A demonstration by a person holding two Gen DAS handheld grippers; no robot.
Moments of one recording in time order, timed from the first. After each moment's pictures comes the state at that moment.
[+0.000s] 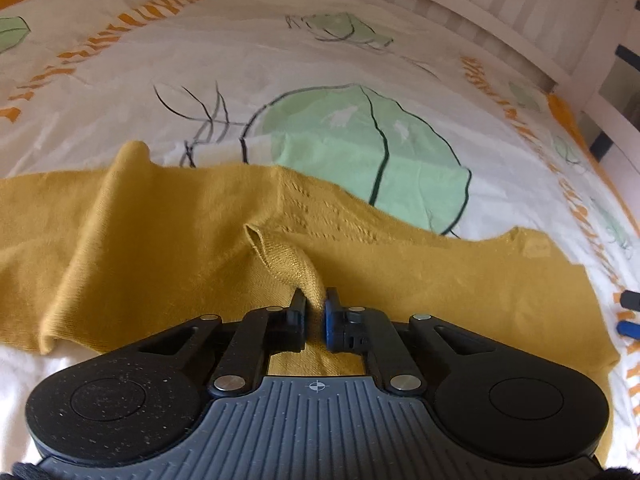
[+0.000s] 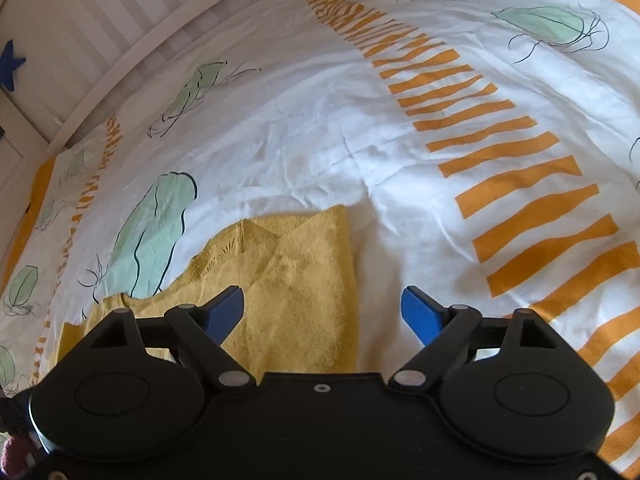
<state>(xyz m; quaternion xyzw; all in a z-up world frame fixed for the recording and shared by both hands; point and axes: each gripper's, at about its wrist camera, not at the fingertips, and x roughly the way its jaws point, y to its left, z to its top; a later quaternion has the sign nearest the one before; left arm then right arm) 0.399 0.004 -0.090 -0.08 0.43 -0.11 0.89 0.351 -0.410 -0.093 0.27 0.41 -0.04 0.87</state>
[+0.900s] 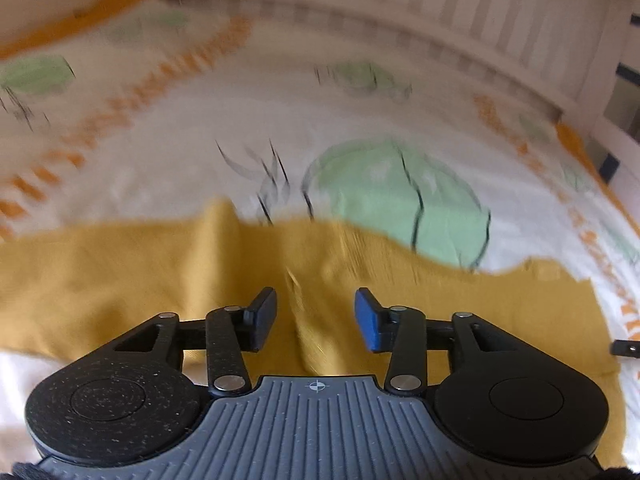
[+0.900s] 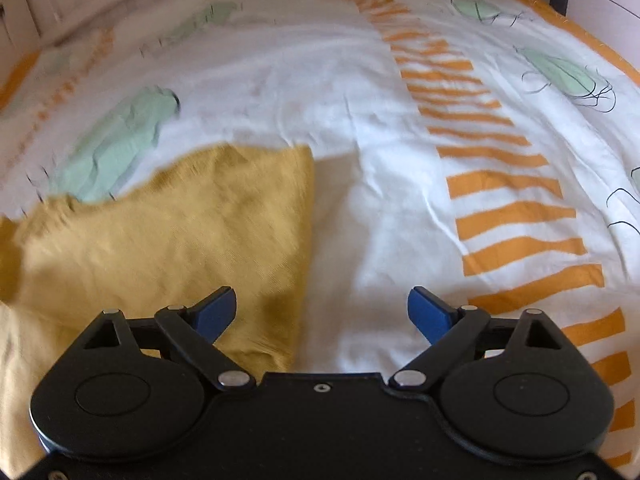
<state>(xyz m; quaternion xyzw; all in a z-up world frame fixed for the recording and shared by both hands) 0.370 0.057 -0.050 -0.06 0.36 -0.08 0.93 0.337 -0.376 -0.101 0.11 0.45 -0.06 0.89</state>
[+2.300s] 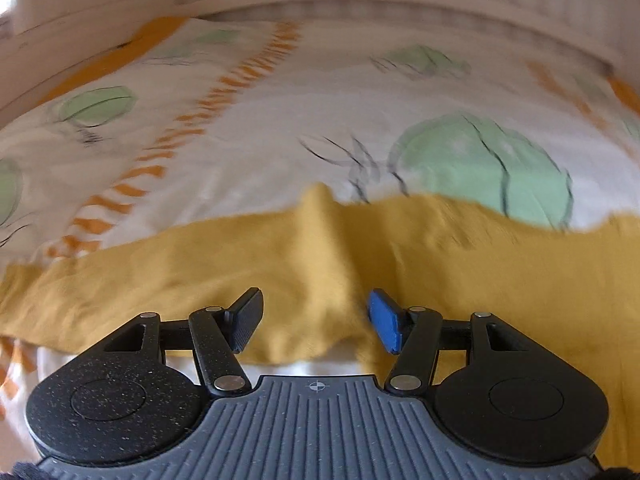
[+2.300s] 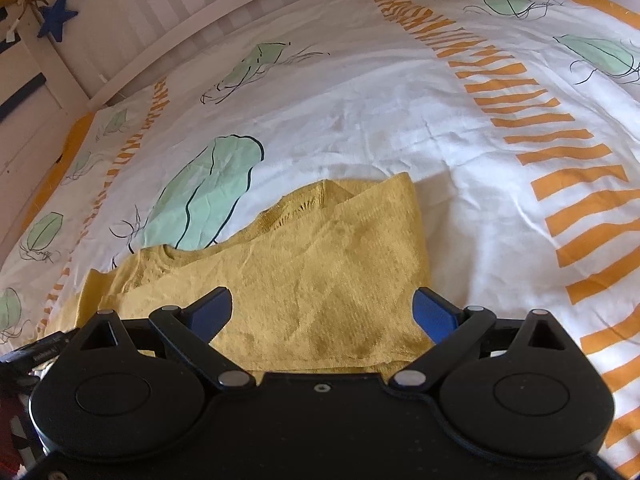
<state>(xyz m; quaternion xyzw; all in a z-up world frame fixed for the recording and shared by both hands) 0.360 0.077 -0.062 0.03 0.36 0.02 0.93 0.335 -0.350 -0.079 0.22 0.40 0.01 0.89</state>
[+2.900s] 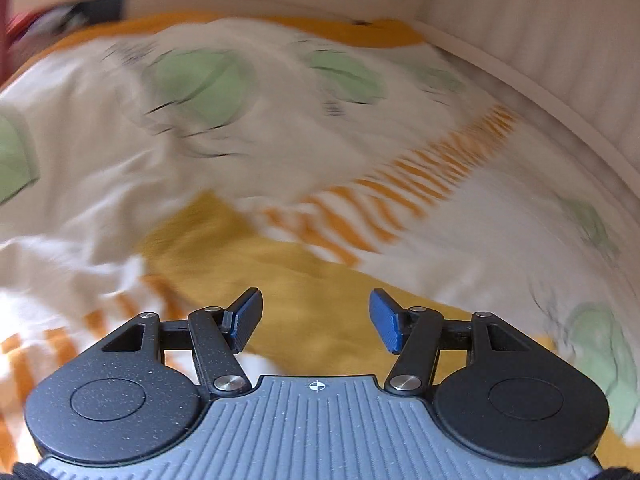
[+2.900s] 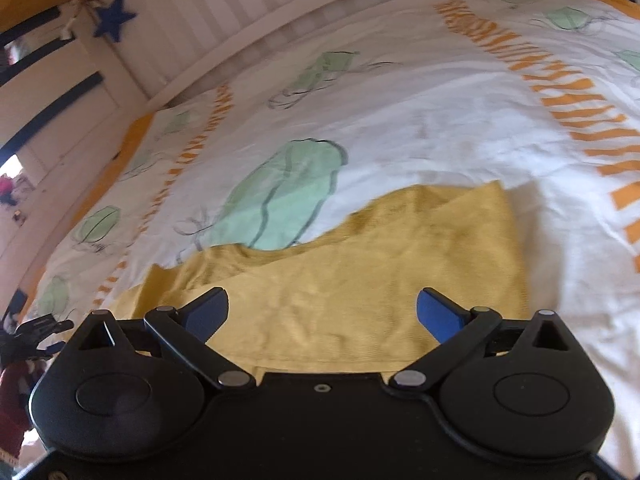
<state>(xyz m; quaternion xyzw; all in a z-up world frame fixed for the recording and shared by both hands) 0.336 0.282 -0.045 -0.23 0.32 0.23 0.89 0.334 -0.308 -0.071 0.22 0.36 0.10 0.90</state>
